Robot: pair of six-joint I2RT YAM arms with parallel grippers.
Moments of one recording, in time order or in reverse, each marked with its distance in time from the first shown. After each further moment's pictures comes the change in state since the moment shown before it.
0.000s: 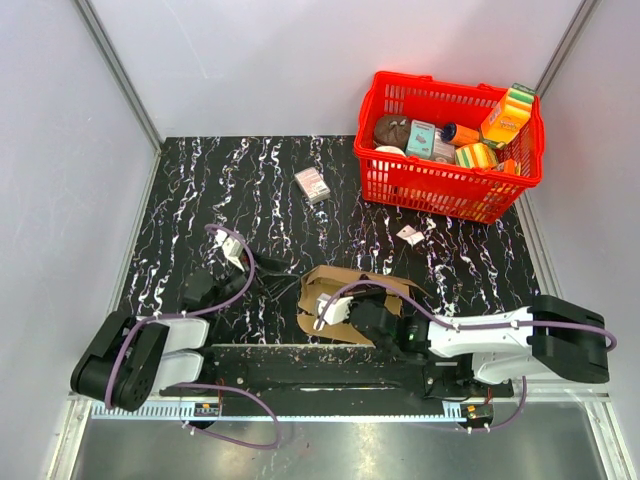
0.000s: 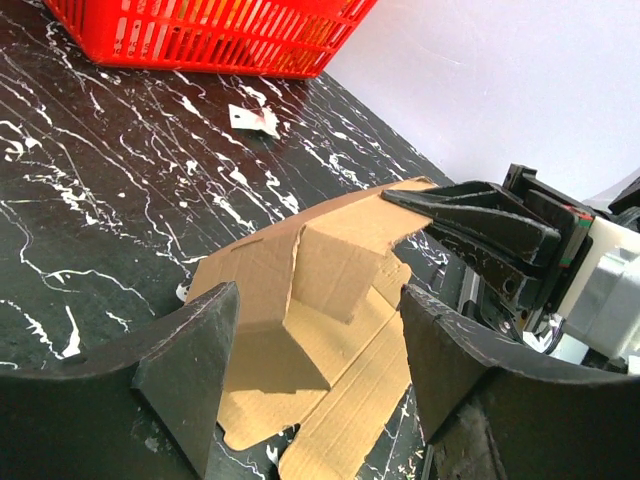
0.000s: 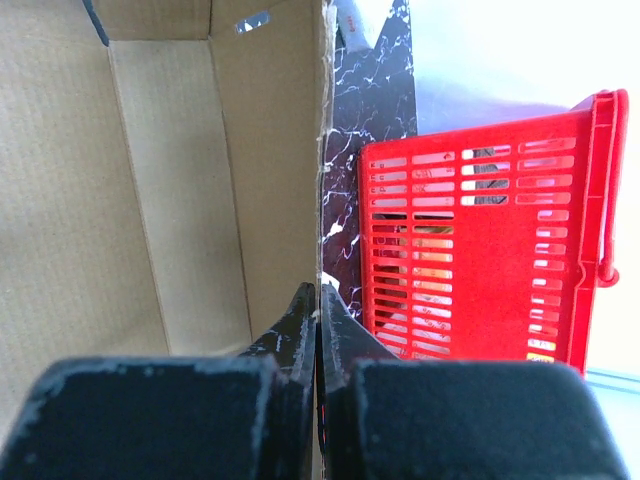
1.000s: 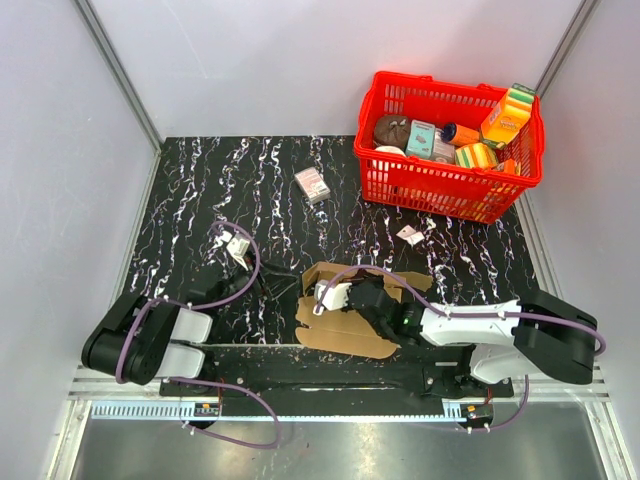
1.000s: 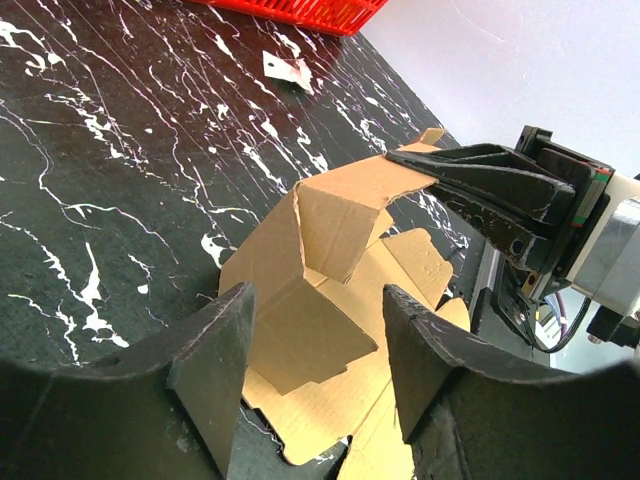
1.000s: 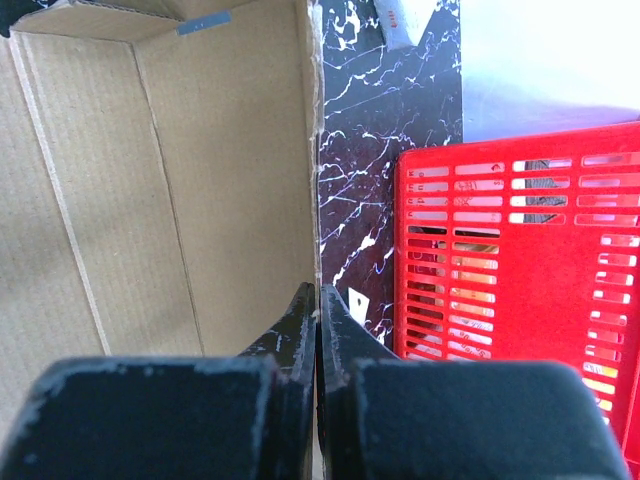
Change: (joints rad) left arm 0.020 0.137 0.000 -0.002 -0.014 0.008; right arm -0.166 0.072 0.041 -0.002 -0.198 0.013
